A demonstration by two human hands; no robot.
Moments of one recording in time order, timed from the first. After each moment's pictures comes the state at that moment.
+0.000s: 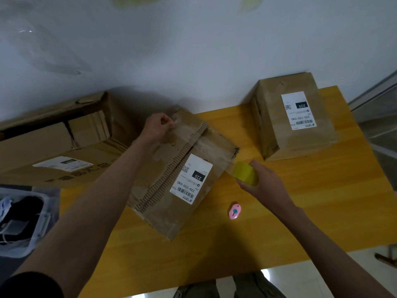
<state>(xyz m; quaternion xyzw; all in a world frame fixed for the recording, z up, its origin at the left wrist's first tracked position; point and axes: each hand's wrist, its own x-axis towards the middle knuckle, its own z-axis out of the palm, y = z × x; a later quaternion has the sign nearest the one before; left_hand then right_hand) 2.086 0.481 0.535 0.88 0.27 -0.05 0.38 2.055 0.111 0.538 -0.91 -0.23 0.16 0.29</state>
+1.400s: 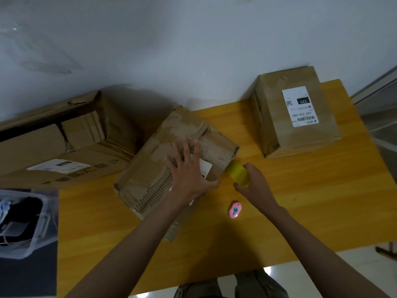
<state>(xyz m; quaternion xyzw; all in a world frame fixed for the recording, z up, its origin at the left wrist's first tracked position) 1.999 0.341 0.507 0.96 0.17 -0.19 0.15 2.045 0.121 0.467 -0.90 -0.17 0.20 0.36</state>
